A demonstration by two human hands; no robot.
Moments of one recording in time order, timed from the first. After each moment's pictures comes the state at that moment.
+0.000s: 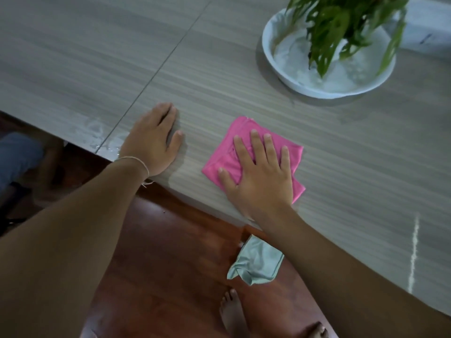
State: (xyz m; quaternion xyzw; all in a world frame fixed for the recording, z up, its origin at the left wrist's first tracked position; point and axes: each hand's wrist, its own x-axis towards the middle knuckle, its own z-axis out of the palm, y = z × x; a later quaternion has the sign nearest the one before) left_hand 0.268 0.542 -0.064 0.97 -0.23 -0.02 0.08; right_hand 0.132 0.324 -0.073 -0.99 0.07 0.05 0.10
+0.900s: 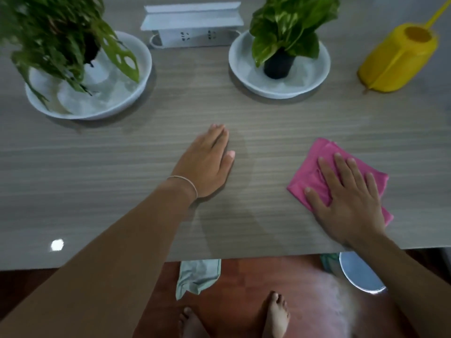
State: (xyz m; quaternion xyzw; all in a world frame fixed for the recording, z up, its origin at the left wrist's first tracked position) left_hand 0.060 0.087 -0.037 0.84 -0.52 -0.09 0.14; right_hand -0.205 -0.090 -0.065 -0.93 0.37 0.01 0.07
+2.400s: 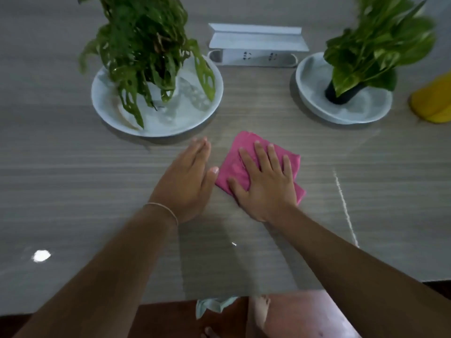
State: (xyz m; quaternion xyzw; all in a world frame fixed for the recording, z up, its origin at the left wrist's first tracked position) left_hand 0.197 0.243 -0.039 0.84 -0.48 -0.08 0.25; right_hand 0.067 0.082 -0.075 -0.96 0.28 0.02 0.07
